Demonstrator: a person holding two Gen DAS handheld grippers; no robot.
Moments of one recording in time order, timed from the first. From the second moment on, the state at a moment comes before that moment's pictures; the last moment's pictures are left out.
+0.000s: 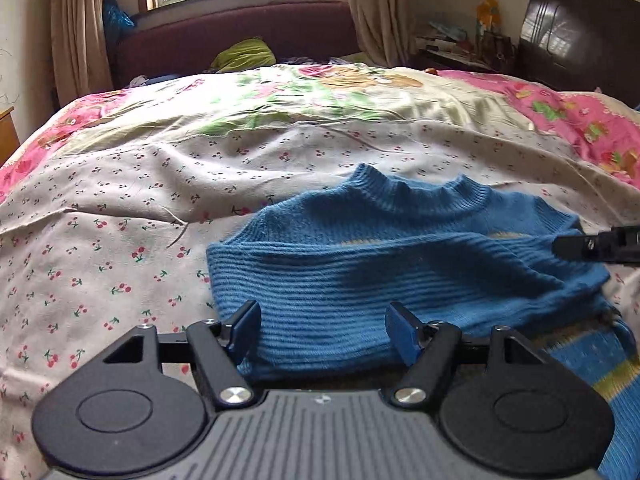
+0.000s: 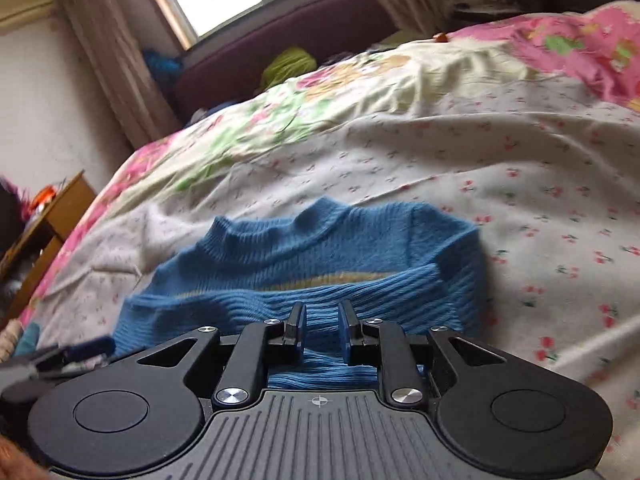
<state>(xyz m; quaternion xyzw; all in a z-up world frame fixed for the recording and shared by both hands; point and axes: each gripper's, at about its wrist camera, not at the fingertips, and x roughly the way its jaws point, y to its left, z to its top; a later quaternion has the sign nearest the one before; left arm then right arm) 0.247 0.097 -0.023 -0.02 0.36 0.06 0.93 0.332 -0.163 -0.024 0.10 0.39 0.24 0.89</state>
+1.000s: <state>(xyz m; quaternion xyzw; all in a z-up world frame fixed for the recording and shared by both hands) 0.151 0.142 -0.014 -0.07 0.45 0.05 0.89 0.227 -0.234 0.004 0.07 0.46 0.22 0.86</state>
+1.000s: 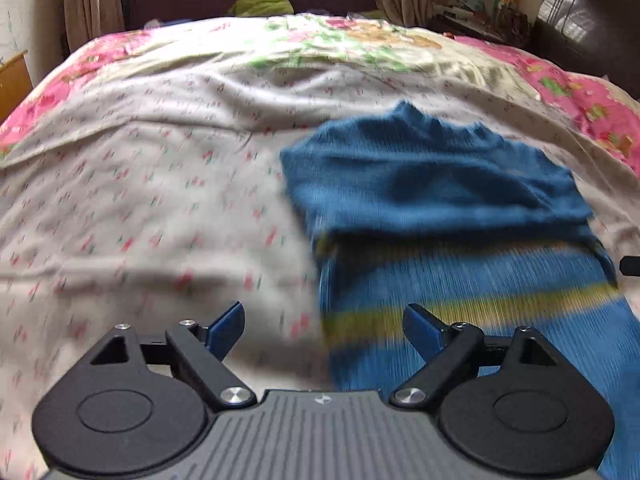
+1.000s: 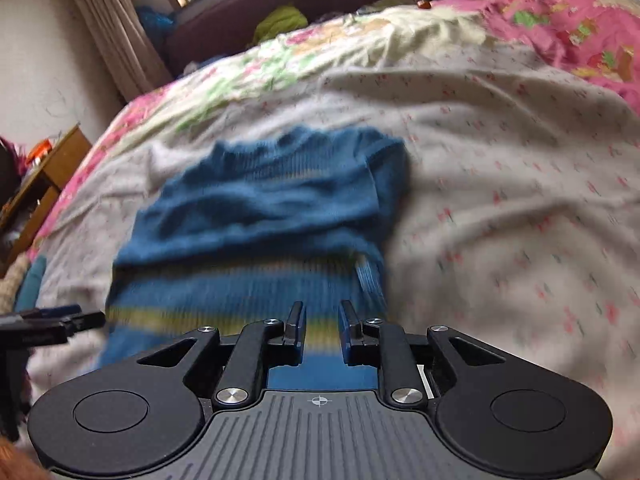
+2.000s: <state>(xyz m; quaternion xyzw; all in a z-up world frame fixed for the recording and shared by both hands) 0.055 0.131 -0.022 -0.20 0.52 -0.02 0.83 0.123 -0.270 -0.034 0.19 0.55 0.25 0.77</state>
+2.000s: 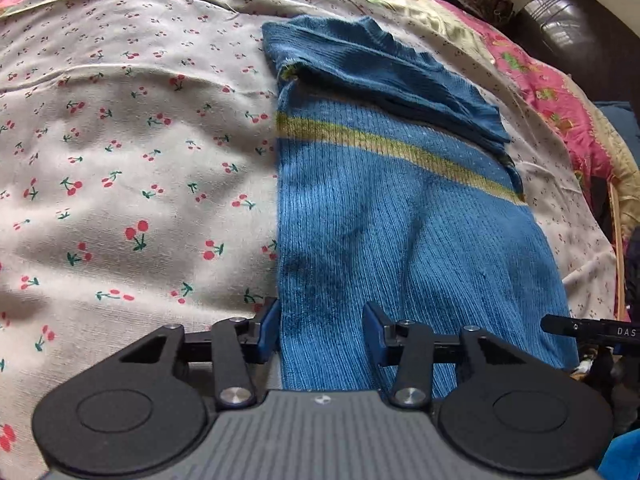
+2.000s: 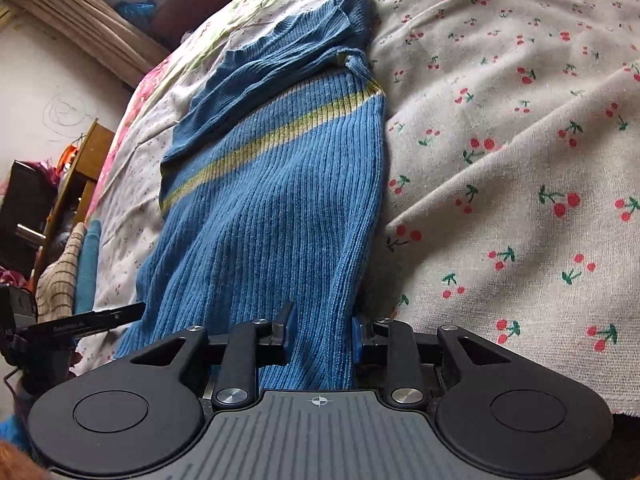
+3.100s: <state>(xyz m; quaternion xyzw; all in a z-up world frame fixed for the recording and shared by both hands) 0.158 0.193 0.012 -0.33 0.44 -0.09 0.83 0.278 -0.229 -0.016 0.39 0.44 0.27 0.76</state>
